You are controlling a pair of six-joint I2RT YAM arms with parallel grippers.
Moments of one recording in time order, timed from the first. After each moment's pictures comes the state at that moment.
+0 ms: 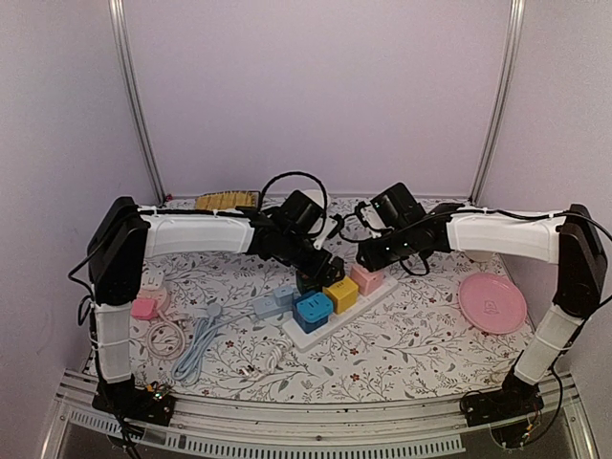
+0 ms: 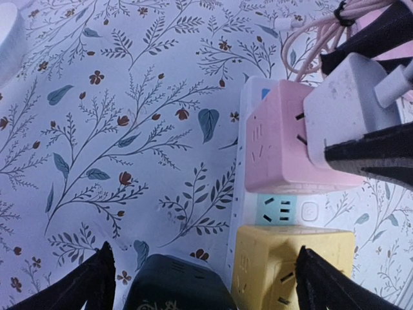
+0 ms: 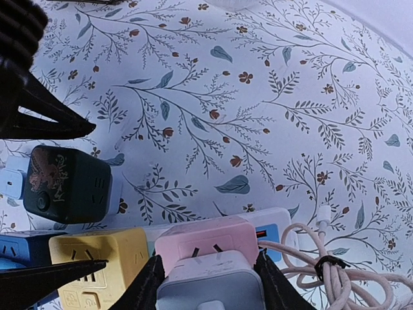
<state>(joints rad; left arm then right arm) -0.88 2.05 1.55 -0.38 0.04 -0.13 0.74 1.70 1.24 -0.42 0.14 0.18</state>
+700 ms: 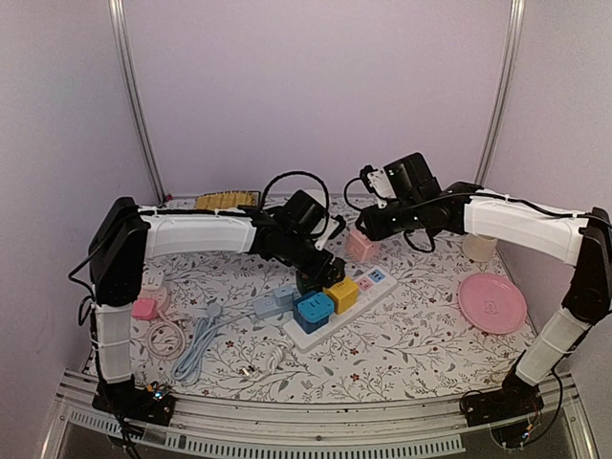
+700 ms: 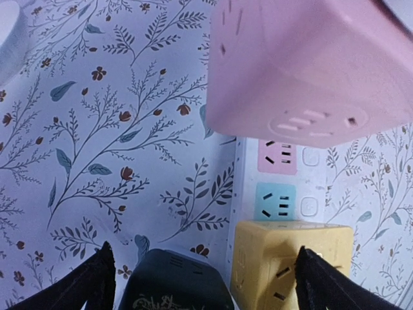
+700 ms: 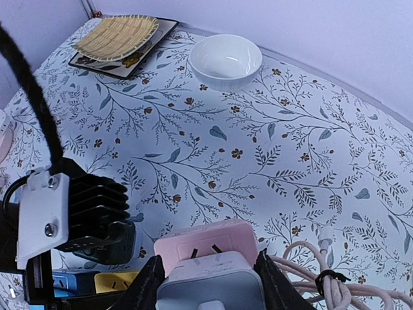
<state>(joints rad) -0.89 2.05 1.57 -0.42 0.01 -0.13 0.71 1.63 1.34 -0.40 0.13 0.15</state>
